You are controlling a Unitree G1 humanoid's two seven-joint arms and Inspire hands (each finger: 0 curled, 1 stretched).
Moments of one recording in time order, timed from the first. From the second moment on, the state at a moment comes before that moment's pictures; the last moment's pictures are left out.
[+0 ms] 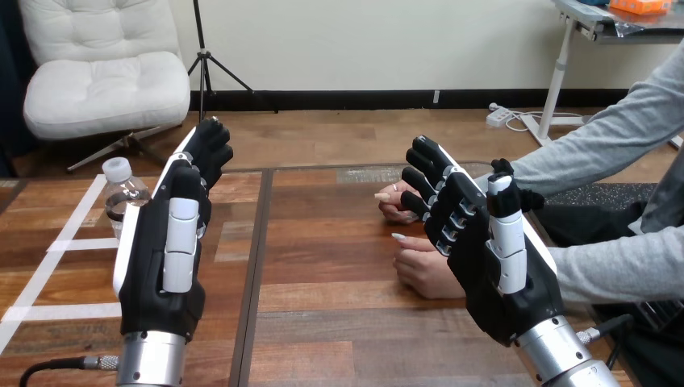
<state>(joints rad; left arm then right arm) 0.14 0.04 0.06 -0.05 -0.12 -0.40 -0.14 0.09 -0.12 0.02 -0.11 0.34 -0.10 0.43</state>
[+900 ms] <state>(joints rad) 0.15 0.04 0.06 -0.07 -0.12 -0.39 -0.14 0.09 -0.12 0.03 -0.11 0.34 -0.09 0.43</state>
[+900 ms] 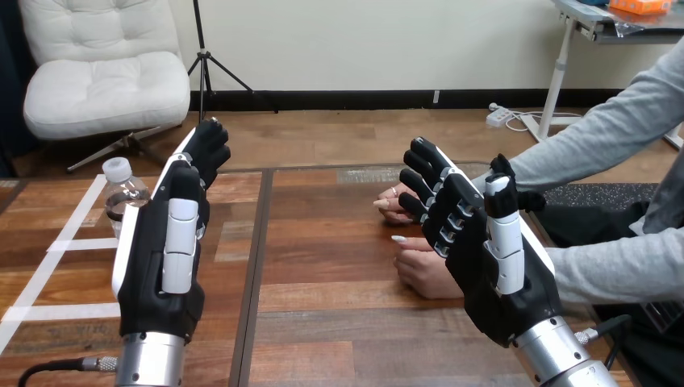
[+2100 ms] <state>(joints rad) 0.15 0.04 0.06 -0.07 -0.03 -0.43 -0.07 0.09 -0.12 0.03 -0.11 0.33 -0.09 0.43</state>
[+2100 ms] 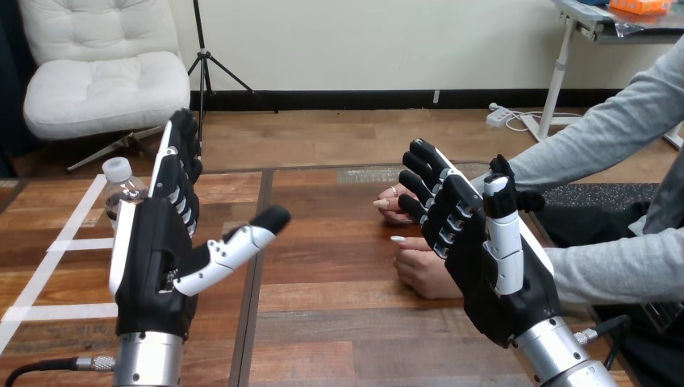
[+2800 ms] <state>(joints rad) 0.14 0.09 0.12 -0.05 -0.03 -0.45 -0.05 0.09 -0.12 0.03 -0.11 0.33 -0.08 0.43</state>
